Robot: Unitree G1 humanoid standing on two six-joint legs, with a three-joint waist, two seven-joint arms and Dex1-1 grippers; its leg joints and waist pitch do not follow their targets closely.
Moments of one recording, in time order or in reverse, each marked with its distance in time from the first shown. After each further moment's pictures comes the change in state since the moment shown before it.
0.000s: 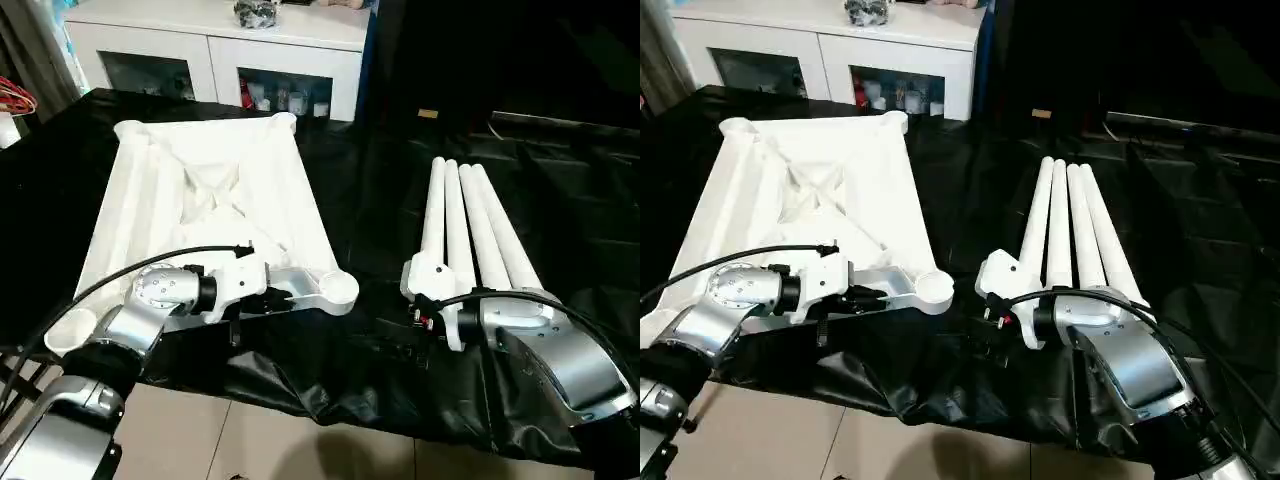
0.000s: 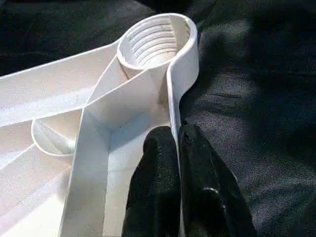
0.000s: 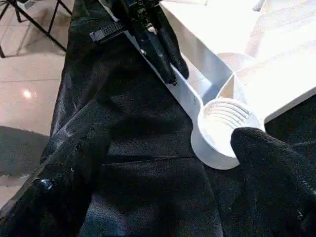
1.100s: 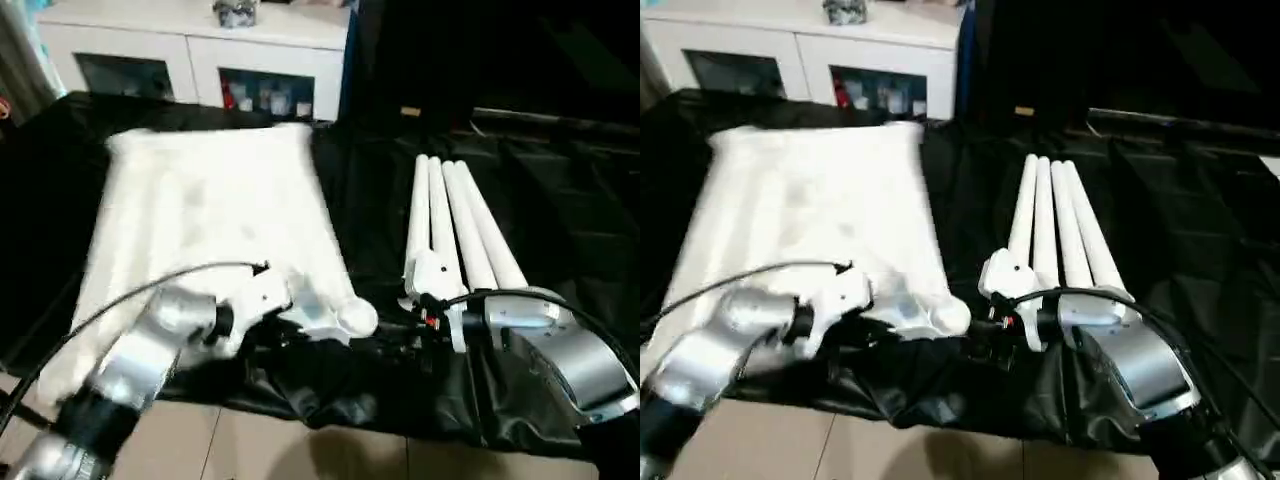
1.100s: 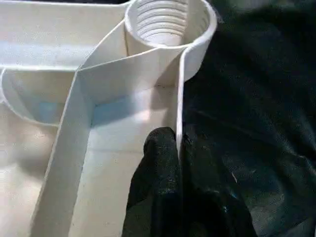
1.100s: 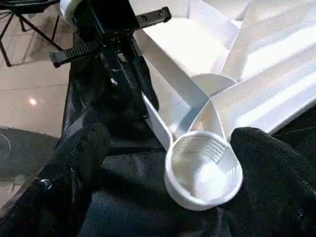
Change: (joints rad) left arm 0.276 0.037 -0.033 -0.798 -0.060 0.880 0.071; right arm 0.004 -0.012 -0.014 -0.032 0.040 0.038 0.035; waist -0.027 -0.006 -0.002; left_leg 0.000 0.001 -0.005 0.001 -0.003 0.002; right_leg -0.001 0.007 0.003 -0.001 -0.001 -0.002
